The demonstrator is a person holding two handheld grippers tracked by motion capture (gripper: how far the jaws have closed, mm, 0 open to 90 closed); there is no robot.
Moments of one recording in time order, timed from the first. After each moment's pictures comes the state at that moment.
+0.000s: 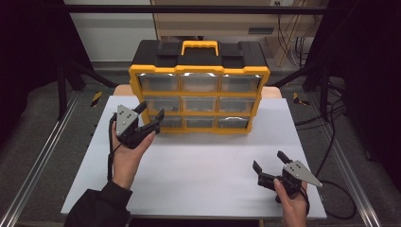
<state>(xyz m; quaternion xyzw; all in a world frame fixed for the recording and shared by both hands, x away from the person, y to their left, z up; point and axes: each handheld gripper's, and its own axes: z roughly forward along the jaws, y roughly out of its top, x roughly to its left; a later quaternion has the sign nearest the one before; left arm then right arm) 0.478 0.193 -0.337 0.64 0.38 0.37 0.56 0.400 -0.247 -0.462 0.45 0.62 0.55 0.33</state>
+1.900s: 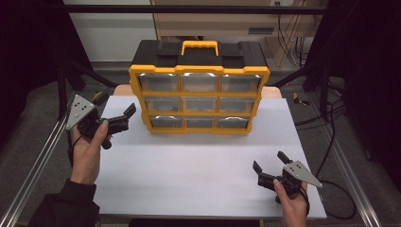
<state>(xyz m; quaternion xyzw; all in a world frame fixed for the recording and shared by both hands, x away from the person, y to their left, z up) 0.479 0.273 -0.308 0.61 0.36 0.37 0.60 0.399 -0.247 -0.462 0.45 0.62 0.55 0.33</state>
